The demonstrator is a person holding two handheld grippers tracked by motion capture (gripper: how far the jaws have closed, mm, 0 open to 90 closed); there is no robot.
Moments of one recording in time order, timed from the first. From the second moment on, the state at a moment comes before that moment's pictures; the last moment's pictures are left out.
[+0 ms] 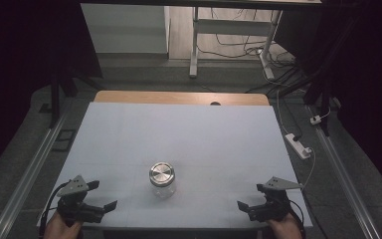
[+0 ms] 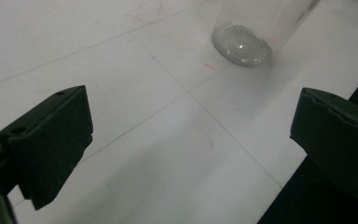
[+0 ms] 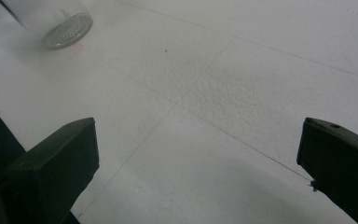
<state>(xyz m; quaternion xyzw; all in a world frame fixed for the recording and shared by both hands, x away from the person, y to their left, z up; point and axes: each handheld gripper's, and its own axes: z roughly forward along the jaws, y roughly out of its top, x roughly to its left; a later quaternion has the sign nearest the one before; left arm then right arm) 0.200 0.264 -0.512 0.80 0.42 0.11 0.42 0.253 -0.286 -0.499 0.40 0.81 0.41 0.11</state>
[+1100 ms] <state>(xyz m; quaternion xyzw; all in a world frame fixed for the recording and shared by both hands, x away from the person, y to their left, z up) 0.238 0.214 -0.507 0.83 0.36 0.06 0.43 0.254 -0.285 -0.499 0.39 0.82 0.41 0.10</state>
